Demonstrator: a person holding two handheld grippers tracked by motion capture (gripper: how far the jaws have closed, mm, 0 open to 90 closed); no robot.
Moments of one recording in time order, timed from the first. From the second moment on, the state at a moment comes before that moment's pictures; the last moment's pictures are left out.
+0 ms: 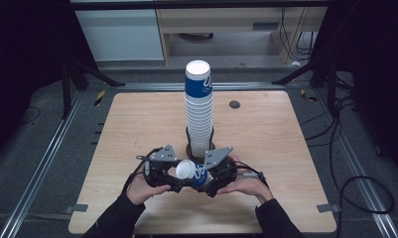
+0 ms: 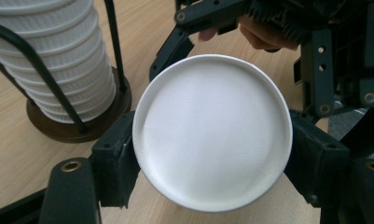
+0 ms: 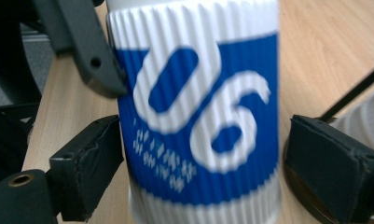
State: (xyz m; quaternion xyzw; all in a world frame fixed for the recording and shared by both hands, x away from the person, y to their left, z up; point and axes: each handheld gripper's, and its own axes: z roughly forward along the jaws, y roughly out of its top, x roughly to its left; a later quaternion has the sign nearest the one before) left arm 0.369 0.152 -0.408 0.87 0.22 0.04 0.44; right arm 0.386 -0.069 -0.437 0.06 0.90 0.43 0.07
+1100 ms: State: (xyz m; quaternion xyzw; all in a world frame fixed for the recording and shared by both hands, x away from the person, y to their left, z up) left arm 0.372 0.181 -0.394 0.80 0.21 0.03 0.56; right arm 0.395 -0.116 -0.430 0.14 0.82 0.55 0.02
